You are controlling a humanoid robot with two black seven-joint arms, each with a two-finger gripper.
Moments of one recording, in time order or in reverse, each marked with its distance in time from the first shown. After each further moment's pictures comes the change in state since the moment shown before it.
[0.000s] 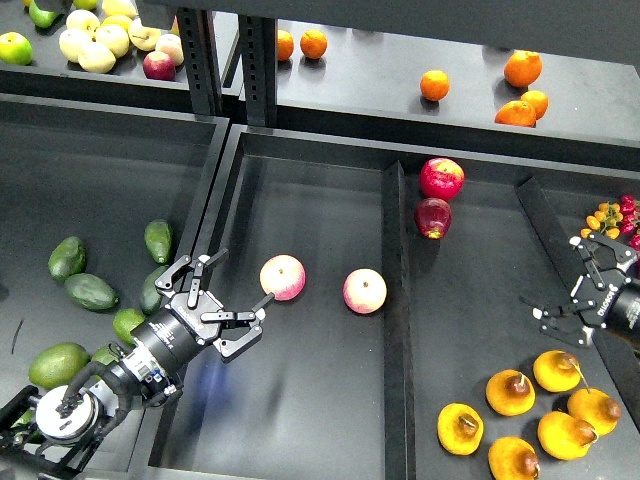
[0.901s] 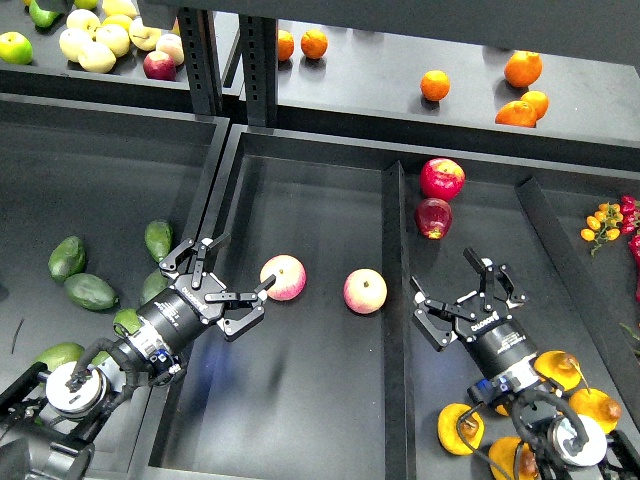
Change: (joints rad) left arm -0.124 0.000 -0.003 0.134 -0.044 0.000 0.000; right arm -0.393 0.597 0.492 0.025 0.002 0.000 0.000
